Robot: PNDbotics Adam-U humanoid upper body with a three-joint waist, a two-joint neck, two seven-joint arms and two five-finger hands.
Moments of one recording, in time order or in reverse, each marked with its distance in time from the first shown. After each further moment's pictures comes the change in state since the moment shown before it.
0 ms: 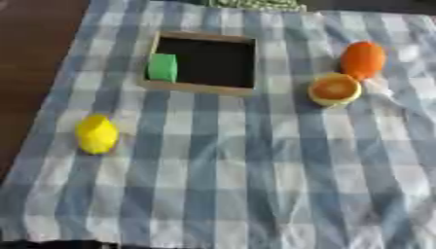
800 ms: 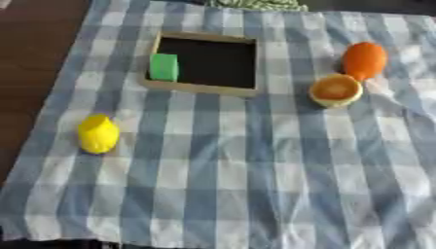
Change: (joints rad) left arm 0.001 0.000 -0.006 0.000 0.004 0.005 -0.004; right arm -0.100 -0.429 0.065 0.150 0.219 -0.126 -0.080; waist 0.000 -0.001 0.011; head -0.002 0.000
